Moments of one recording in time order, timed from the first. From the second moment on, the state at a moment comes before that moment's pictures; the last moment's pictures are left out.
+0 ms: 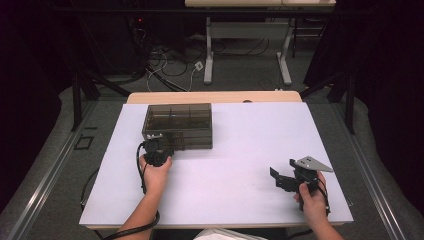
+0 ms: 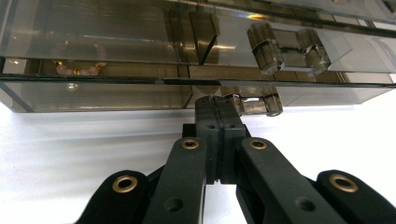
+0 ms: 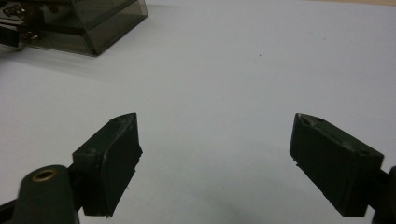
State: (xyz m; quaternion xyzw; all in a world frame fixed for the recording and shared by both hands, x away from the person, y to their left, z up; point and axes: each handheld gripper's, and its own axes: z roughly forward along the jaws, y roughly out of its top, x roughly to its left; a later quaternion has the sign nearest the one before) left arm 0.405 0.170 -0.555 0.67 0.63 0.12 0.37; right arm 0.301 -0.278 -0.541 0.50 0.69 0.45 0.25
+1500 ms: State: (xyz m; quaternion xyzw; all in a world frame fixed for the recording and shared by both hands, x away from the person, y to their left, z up) left arm 0.396 0.170 -0.541 0.68 0.62 0.16 0.37; right arm 0.303 -0.282 -0.542 0.50 0.69 0.45 0.25
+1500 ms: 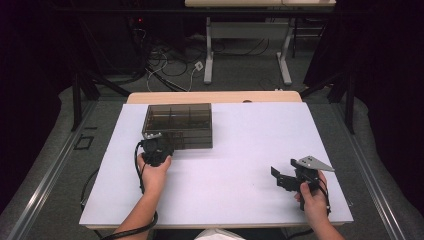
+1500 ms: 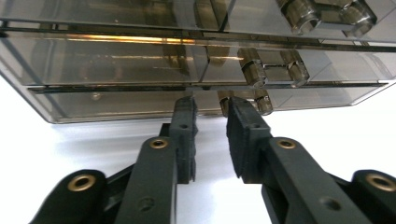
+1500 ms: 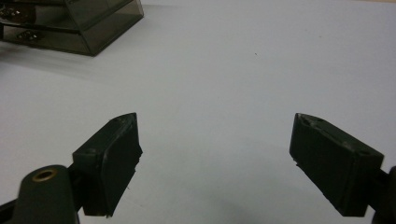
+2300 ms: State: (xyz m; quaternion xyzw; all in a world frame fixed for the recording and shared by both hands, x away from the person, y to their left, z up) left arm 0.372 0.188 -0.521 0.69 0.57 0.15 0.43; right arm 0.303 -0.281 -0.543 0.50 0.69 0.45 0.25
